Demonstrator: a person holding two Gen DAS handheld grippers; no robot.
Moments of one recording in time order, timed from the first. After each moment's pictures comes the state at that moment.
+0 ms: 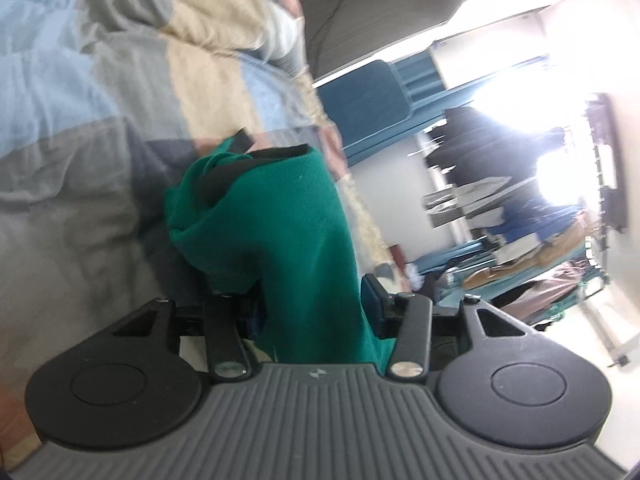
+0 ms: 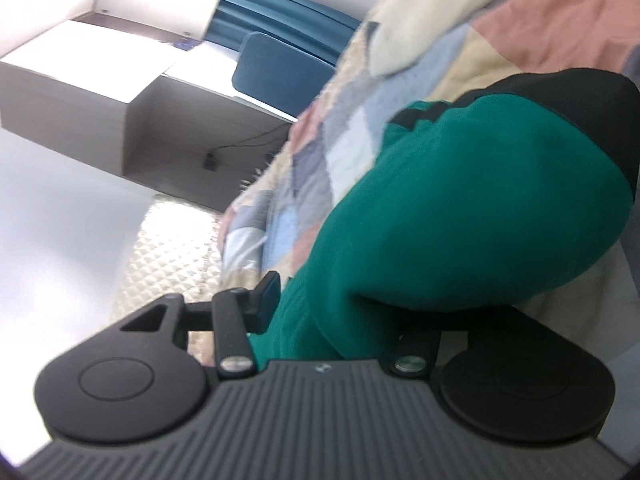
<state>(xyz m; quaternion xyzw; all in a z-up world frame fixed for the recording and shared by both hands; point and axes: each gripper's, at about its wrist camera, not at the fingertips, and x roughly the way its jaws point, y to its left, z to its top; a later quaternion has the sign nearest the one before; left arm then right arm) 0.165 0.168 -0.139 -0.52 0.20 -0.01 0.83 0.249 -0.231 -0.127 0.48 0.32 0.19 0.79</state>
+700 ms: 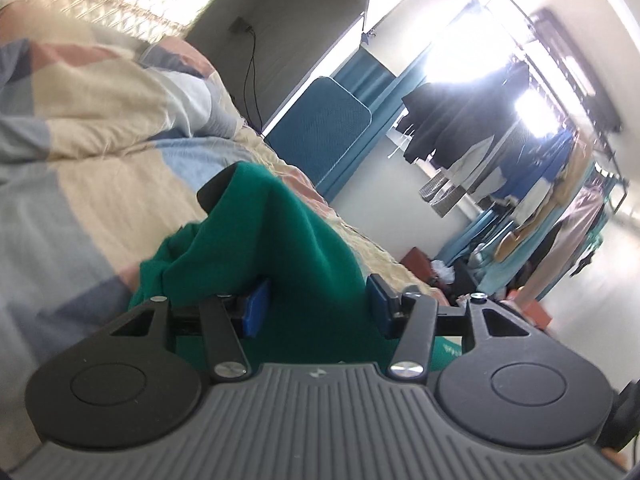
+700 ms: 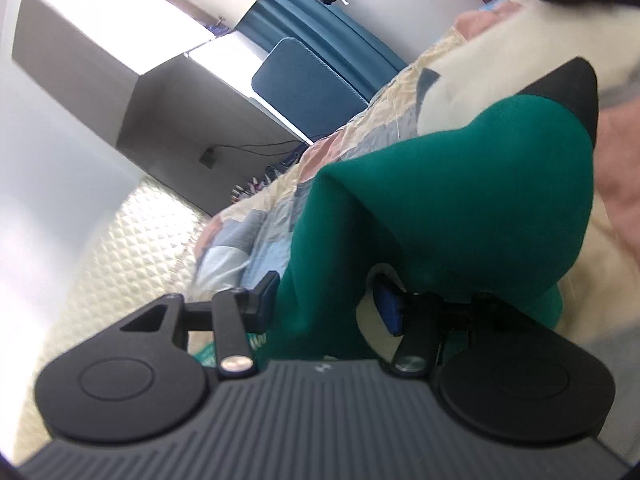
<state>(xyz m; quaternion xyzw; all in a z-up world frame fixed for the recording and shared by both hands) 0.290 0.149 -0.103 -0.33 0.17 -0.01 0.93 0.352 -0.203 -0.094 0.35 0.31 0.18 0.87</state>
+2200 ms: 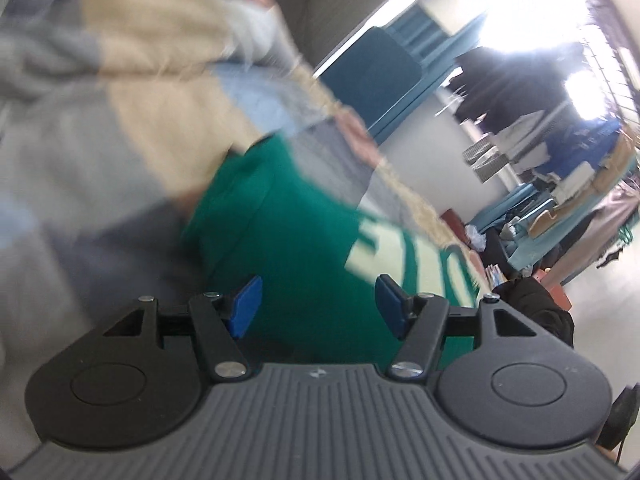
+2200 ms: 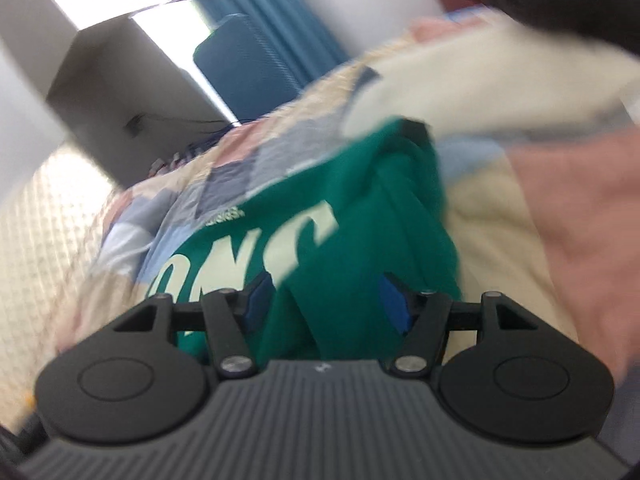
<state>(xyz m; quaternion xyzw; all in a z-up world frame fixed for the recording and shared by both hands) 0.306 0.179 -0.164 -0.38 0.27 0.02 0.88 0.370 -0.227 -0.121 0.32 0.37 0.08 0.87</state>
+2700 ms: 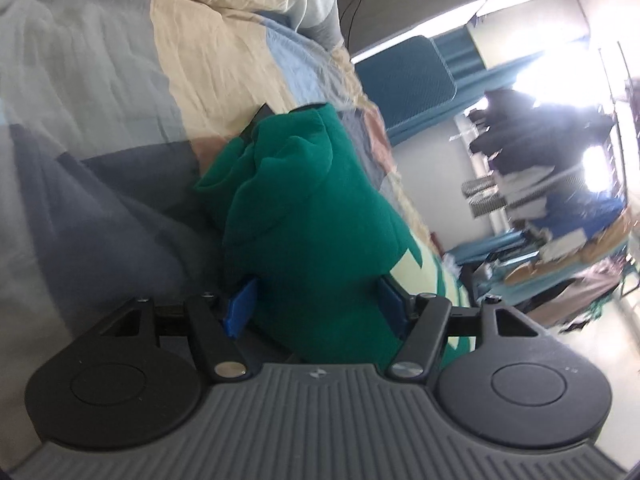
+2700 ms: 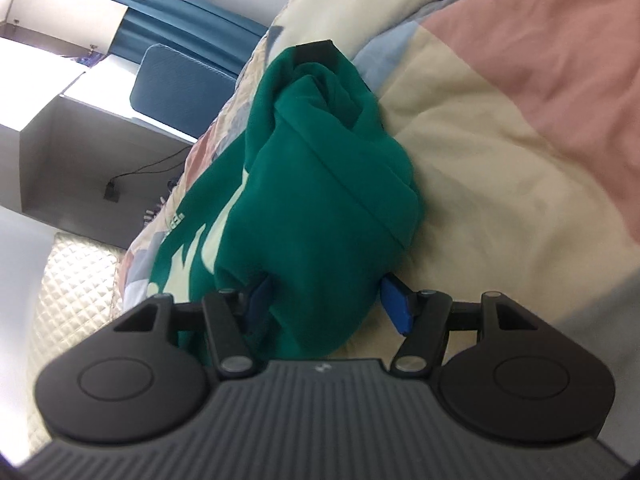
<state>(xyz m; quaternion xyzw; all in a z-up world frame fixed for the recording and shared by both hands) 0.331 0.201 -0.215 -0.51 0.26 0.02 0.82 0.393 -0.226 -0.193 0.45 0.38 0.05 0.80</state>
